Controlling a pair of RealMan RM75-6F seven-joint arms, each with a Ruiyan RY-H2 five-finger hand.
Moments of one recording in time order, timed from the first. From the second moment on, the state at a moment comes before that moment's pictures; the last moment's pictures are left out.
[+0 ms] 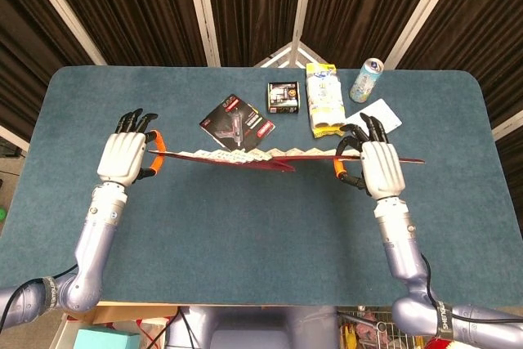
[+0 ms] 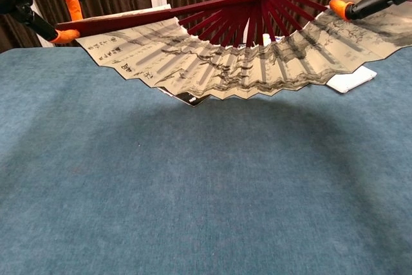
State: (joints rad) left arm -0.72 -1.35 -0.29 -1.78 0.86 1.24 0.50; right arm 0.61 -1.37 0.32 -1.79 -1.08 1.31 -0.19
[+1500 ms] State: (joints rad) left arm -0.71 -1.33 -0.26 -1.82 0.85 1.21 0.48; right arm 0.55 -1.33 0.20 -1.84 -1.19 1.25 -0.27
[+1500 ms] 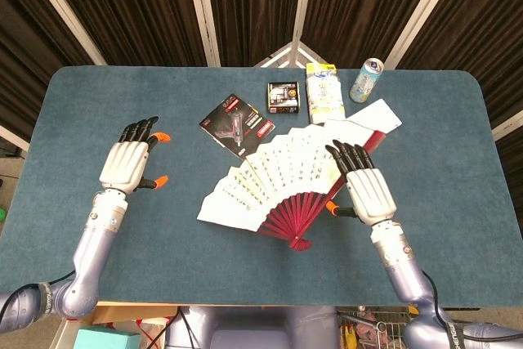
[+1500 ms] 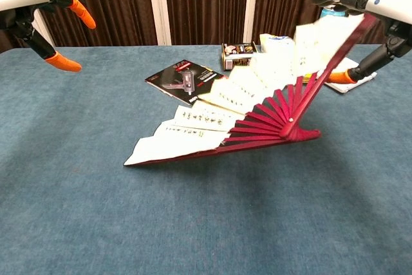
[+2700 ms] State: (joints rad) left arm -0.45 -1.11 -0.05 -2.00 1.12 1.33 0.32; right arm 0.42 -1.15 0.05 -1.84 -1.15 1.27 -0.40
